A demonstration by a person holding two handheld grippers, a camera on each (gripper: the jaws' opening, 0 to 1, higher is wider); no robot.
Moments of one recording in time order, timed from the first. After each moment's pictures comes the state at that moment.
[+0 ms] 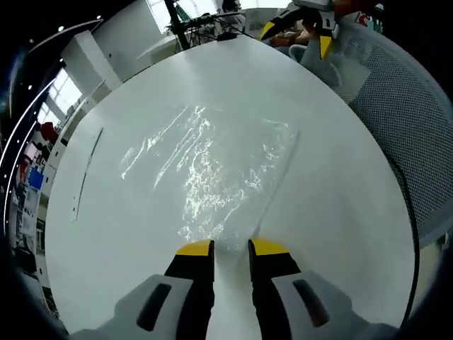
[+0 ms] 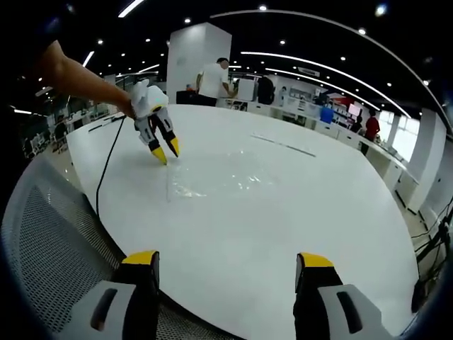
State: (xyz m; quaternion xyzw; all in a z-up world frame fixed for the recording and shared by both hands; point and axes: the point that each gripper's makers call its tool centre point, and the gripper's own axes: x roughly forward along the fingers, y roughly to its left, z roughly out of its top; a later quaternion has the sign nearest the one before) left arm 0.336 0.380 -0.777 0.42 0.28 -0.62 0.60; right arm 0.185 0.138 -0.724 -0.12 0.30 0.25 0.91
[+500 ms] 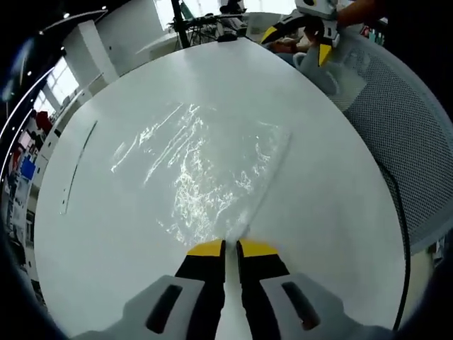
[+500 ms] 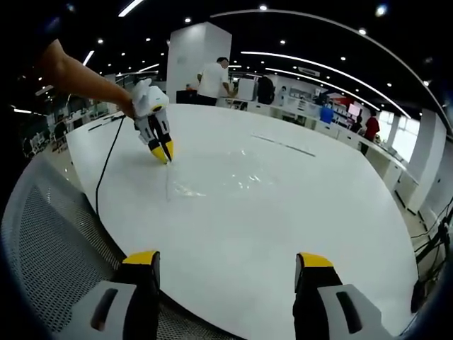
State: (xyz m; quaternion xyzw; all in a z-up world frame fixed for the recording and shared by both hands) left arm 0.328 0.383 -0.777 0.40 0.30 -0.62 0.61; right arm 0.184 0.138 -0.725 -0.13 0.30 0.25 0.91
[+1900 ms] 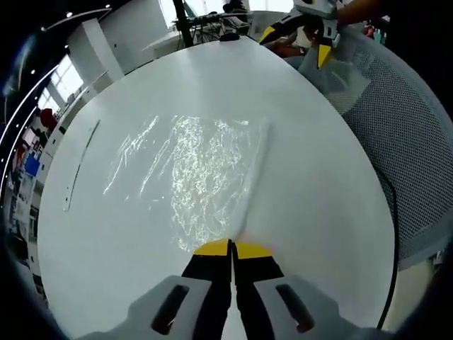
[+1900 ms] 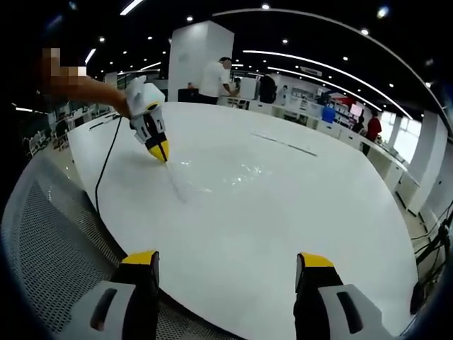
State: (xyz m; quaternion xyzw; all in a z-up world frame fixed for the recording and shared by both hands) left arm 0.313 0.382 -0.769 0.40 0.30 -0.61 0.62; right arm 0.183 0.141 -0.724 -0.13 0.30 0.25 0.91
